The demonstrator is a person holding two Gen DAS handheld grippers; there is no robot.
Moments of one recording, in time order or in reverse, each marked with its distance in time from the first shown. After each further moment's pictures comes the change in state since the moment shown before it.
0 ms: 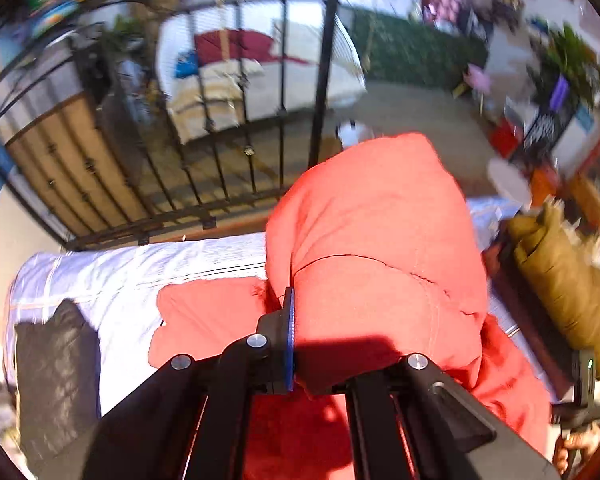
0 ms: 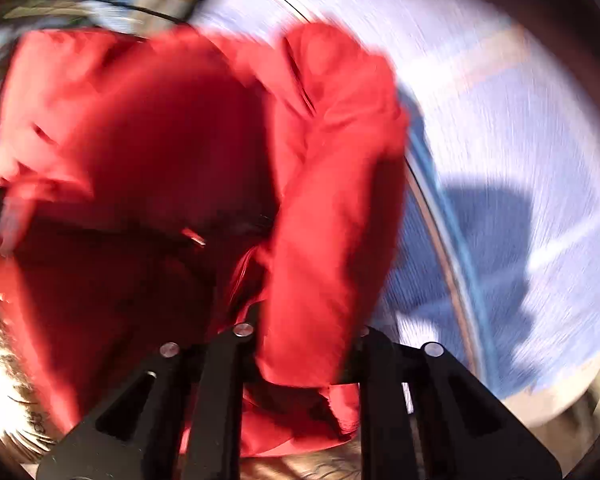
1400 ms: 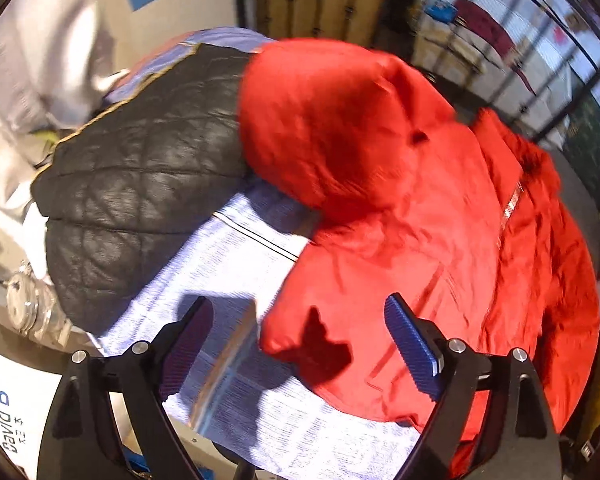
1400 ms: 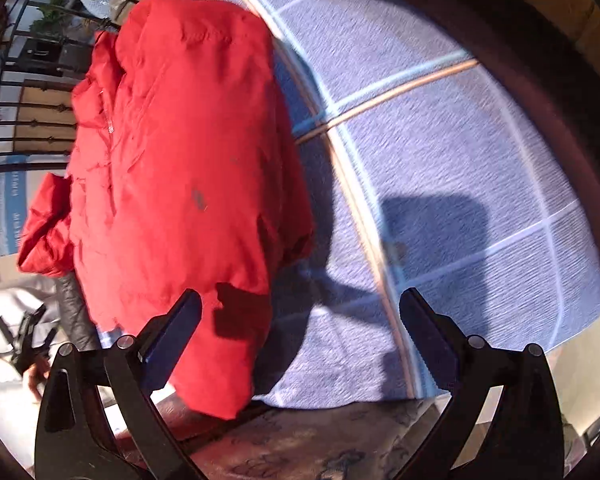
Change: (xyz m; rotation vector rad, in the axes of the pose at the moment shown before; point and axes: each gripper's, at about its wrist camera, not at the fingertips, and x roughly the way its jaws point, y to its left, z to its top) left arm -0.026 0.194 -0.239 -0.665 0.218 0.323; right arm 0.005 -0.034 -0.016 -0.007 0.077 -0.161
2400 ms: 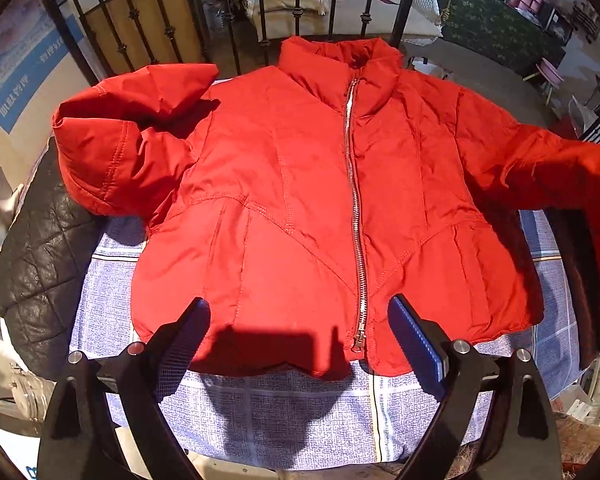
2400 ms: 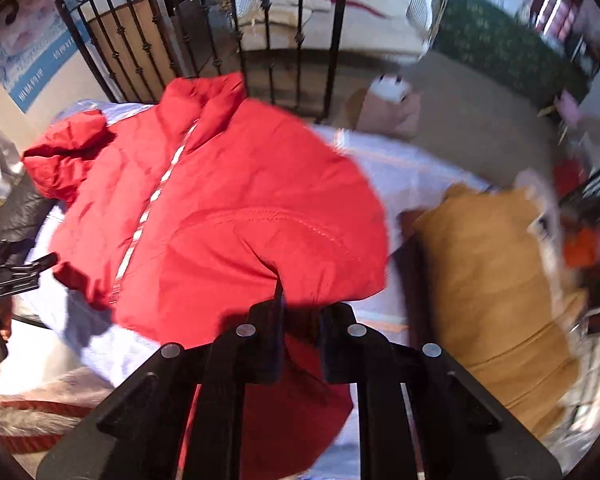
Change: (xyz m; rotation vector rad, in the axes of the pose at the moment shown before) left arm -0.019 -0.145 -0.086 0.480 -0.020 -0.109; right arm -0.143 0.177 0.043 -0.724 -0.382 -0.364
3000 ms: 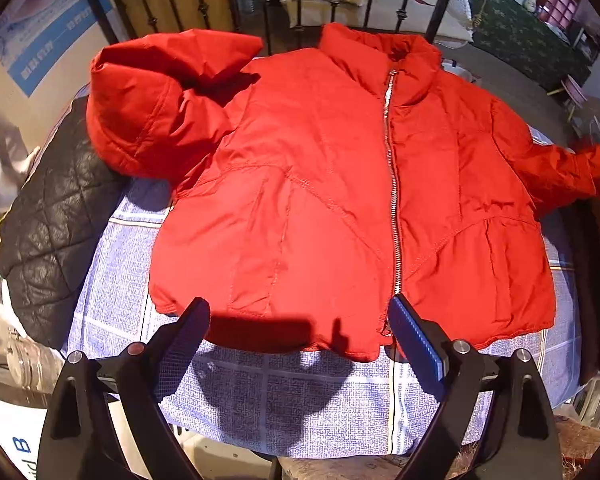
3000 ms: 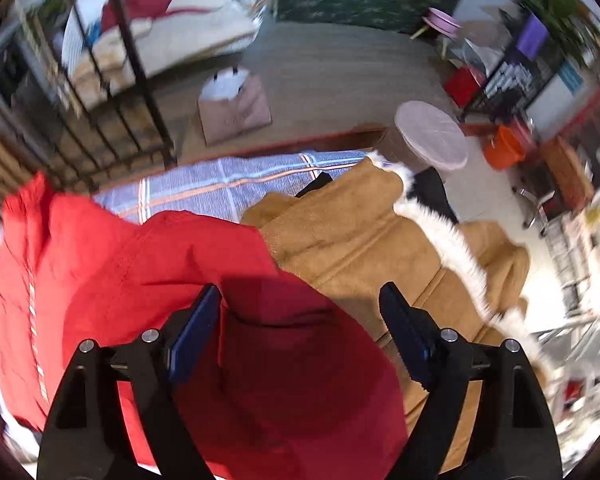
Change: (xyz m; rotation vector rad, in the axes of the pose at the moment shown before) left arm 0.007 0.034 -0.017 -0.108 0.042 0.043; right arm 0.079 -0.210 0.024 0.501 0.017 -0.243
